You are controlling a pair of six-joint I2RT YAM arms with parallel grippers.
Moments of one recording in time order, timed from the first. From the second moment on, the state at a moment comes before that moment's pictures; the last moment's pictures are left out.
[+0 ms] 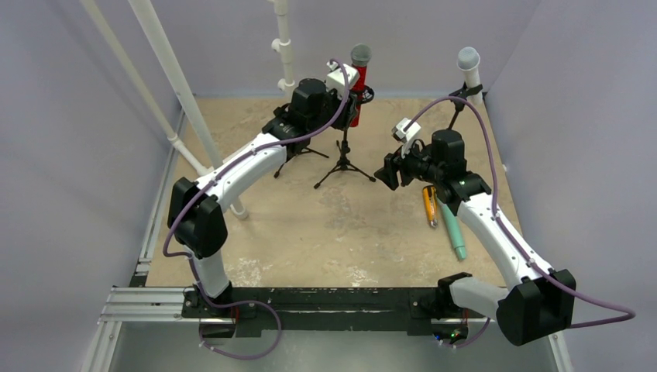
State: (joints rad) left arm -0.64 1.80 1.66 -0.09 0.04 0.00; right arm 0.28 1.14 0.94 -0.28 -0.51 -0.20
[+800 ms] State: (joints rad) left arm -0.64 1.53 1.48 -0.30 0.65 0.03; right arm 0.28 1.08 1.32 -0.55 -0.54 -0.18
